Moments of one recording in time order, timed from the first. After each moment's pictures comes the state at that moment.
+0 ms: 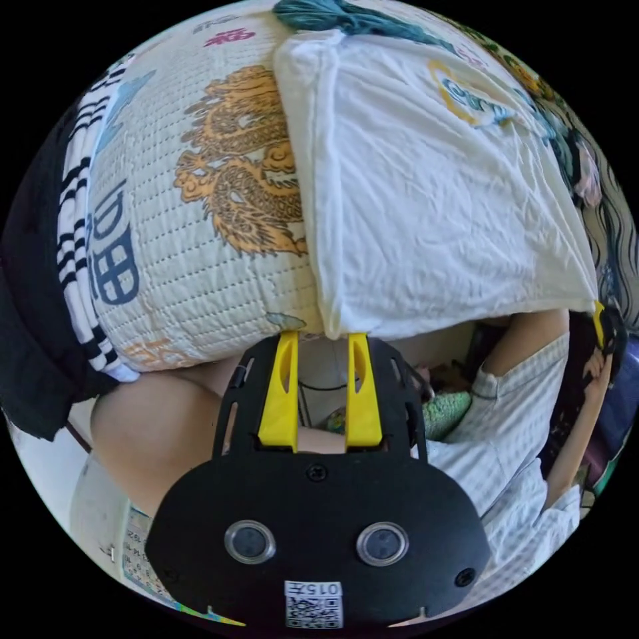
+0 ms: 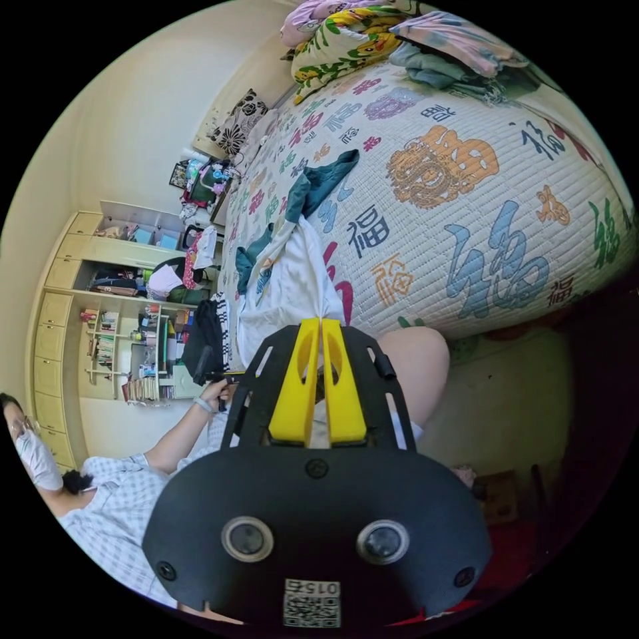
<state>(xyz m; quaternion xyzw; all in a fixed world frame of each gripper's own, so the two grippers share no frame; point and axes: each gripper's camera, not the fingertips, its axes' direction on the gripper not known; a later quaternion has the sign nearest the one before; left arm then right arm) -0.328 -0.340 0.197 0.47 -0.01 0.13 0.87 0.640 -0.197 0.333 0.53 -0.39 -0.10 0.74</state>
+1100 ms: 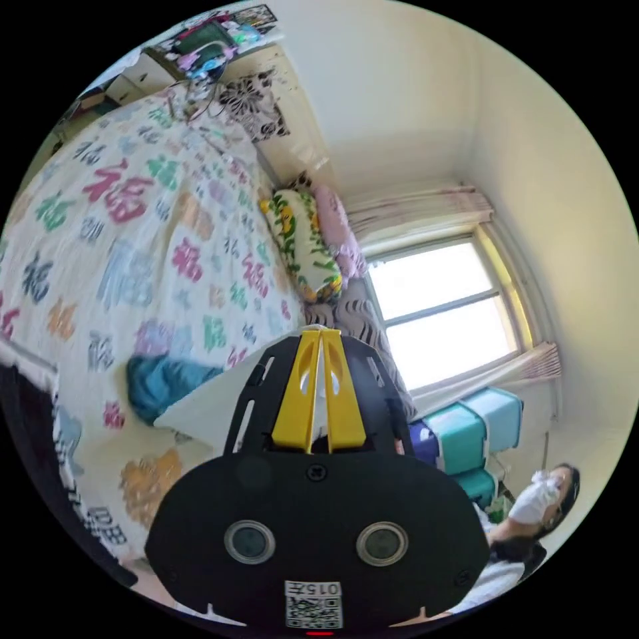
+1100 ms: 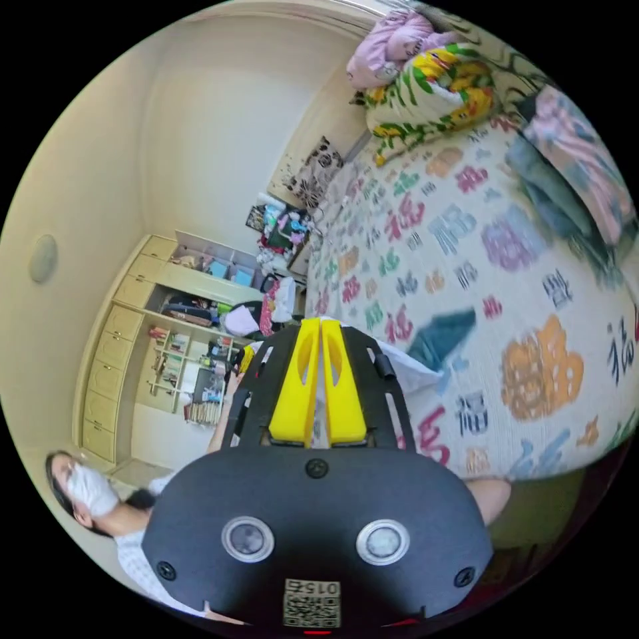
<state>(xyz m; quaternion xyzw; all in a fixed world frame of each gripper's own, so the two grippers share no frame) -0.523 -0.009 -0.151 0.64 0.43 0.38 0.51 0.668 -0.041 0.012 0.60 -0.48 -0.19 0.62</state>
